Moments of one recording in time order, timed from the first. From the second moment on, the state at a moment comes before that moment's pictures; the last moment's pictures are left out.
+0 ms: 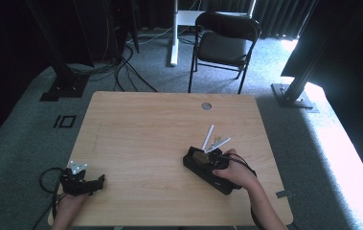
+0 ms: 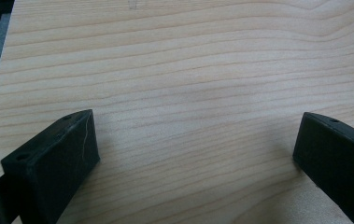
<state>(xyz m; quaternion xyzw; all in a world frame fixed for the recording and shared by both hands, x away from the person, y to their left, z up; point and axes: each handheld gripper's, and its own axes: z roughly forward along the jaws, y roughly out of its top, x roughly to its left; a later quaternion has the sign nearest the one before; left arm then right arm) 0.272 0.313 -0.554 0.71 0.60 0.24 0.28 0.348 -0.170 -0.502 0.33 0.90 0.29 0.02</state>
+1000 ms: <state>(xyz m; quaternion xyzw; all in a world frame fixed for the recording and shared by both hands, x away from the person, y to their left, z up) 0.272 0.313 -0.554 0.71 0.60 0.24 0.28 0.356 -0.225 -0.453 0.41 0.79 0.45 0.10</state>
